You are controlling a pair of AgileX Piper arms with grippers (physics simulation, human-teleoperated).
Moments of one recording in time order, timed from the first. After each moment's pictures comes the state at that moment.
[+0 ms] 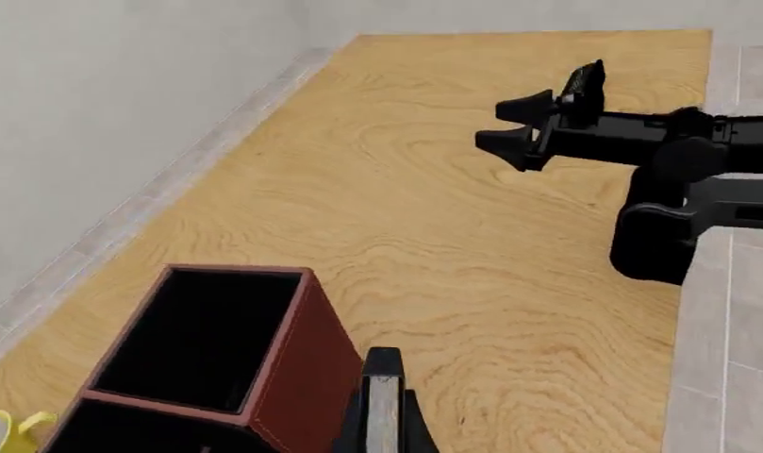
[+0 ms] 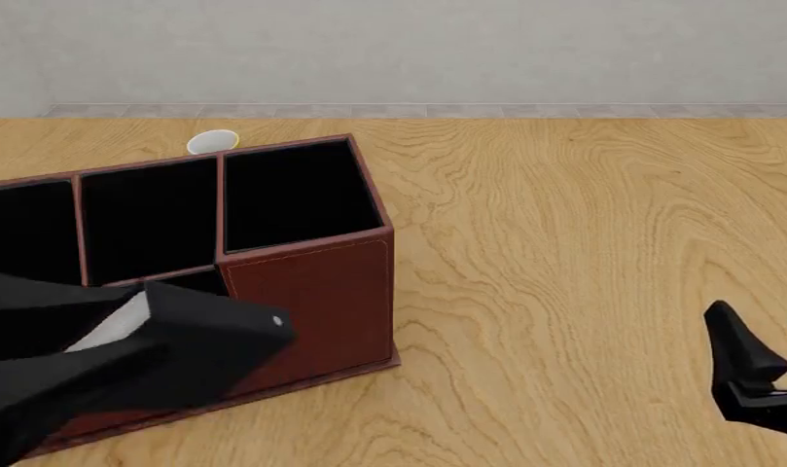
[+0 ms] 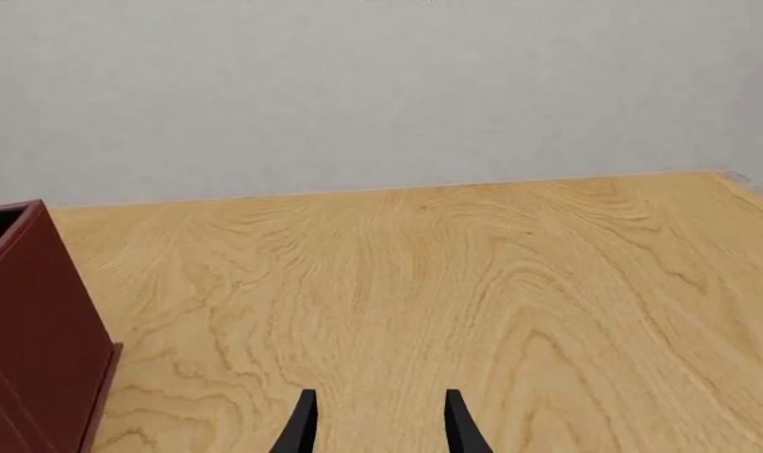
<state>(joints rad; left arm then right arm) -1.00 0.47 -0.68 0.55 0.25 -0.02 0.23 0.00 -0.15 0.06</state>
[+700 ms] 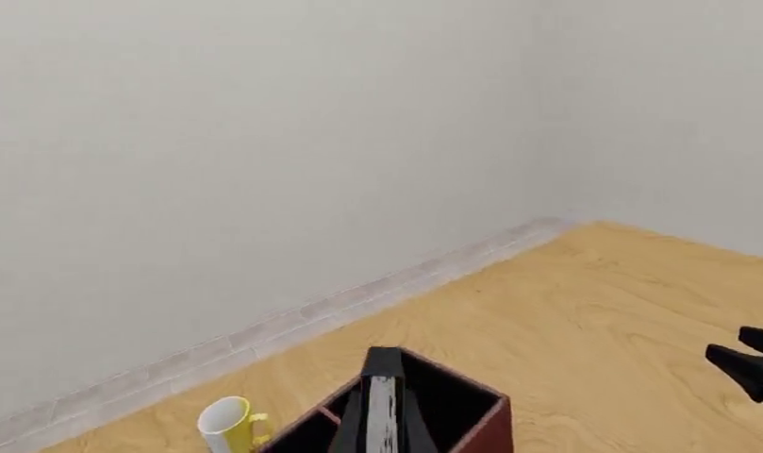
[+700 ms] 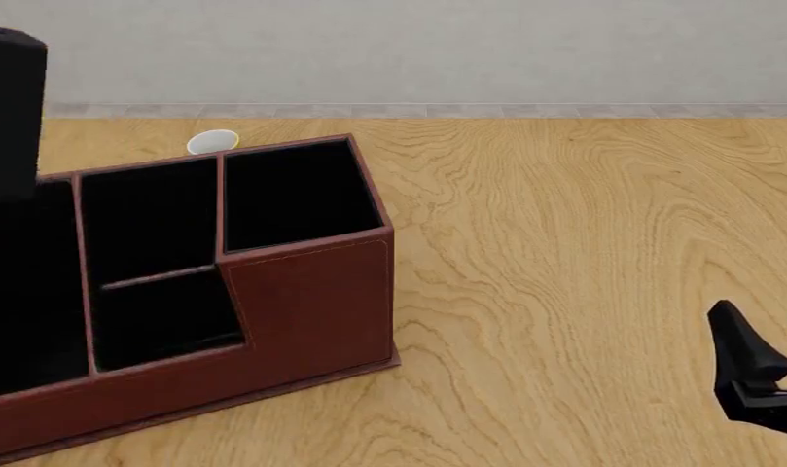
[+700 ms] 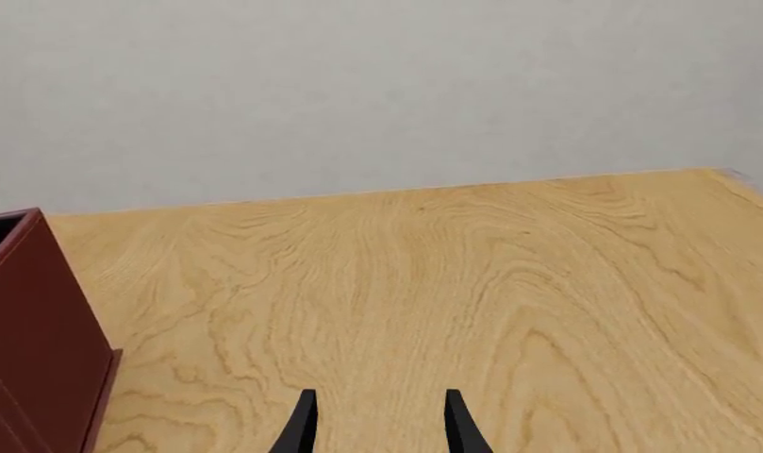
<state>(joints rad) -0.52 0.33 -0.84 0.41 0.16 -0.02 0.22 0.00 -0.15 0.07</state>
